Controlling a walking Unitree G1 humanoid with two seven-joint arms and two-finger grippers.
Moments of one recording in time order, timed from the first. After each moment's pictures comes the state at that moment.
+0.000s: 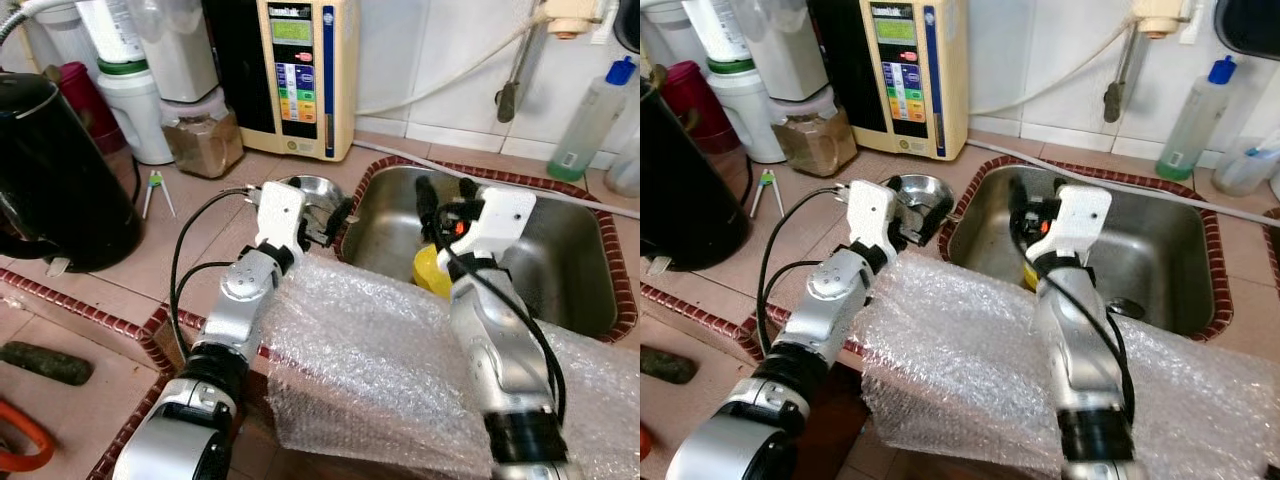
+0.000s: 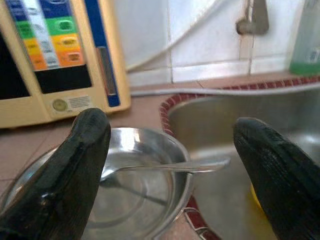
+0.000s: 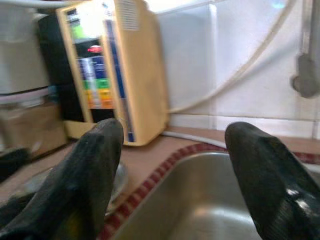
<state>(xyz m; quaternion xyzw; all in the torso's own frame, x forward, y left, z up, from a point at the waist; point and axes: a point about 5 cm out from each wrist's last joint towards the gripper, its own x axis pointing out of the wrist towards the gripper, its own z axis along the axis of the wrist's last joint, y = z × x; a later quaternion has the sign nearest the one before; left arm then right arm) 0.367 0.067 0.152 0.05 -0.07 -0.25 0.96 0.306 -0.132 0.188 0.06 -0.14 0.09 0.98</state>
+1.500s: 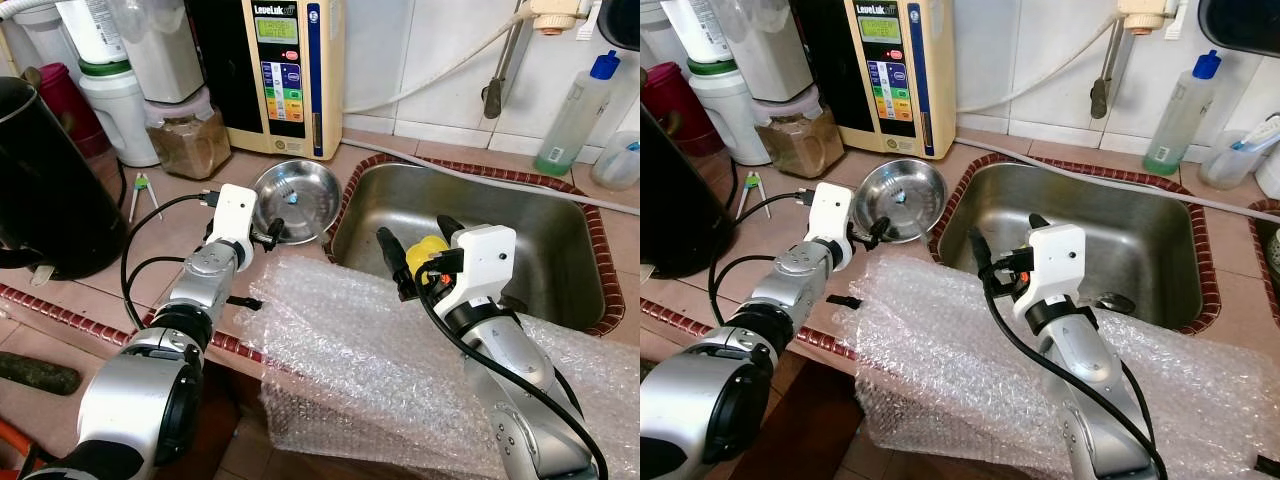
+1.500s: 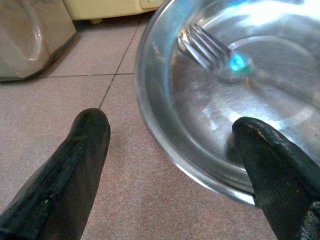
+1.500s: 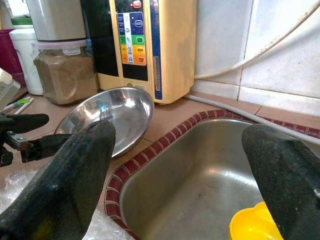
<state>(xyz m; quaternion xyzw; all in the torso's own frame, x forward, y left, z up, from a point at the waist) 0.394 0.144 0.133 0.08 0.12 -0.10 0.98 0.266 -0.127 0.180 0.00 -0.07 0.15 0.99</state>
